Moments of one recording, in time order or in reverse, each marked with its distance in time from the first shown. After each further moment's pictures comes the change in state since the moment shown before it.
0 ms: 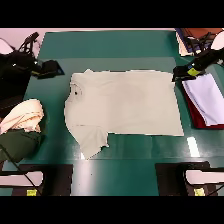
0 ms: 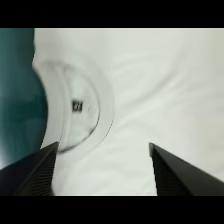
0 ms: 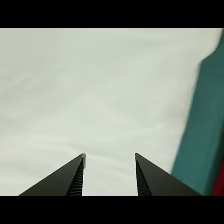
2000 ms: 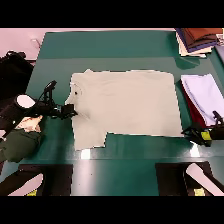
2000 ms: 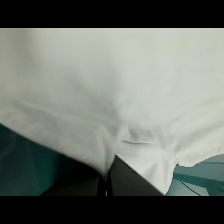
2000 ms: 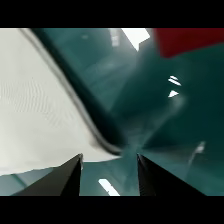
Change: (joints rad) left arm -0.168 0.375 -0.792 -0.208 0.322 0.000; right arm -0.734 0.446 -1.119 0.278 -0.205 -0.122
